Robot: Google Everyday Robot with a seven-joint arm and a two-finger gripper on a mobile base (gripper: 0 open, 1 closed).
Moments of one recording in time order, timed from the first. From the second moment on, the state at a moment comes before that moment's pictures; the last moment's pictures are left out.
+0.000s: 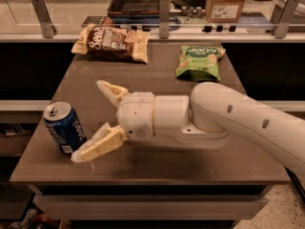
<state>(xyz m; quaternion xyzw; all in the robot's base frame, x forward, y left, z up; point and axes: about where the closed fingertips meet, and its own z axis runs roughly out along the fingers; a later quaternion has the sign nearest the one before) 0.436 0.137 0.909 -0.53 0.52 0.41 0.53</state>
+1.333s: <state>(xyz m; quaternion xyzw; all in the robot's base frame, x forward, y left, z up) 0.445 0.202 0.910 -0.52 0.53 0.43 0.52</state>
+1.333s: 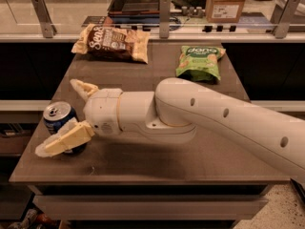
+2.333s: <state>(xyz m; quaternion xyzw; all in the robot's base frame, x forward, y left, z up) 0.445 0.211 0.902 -0.51 0.53 0.43 0.52</state>
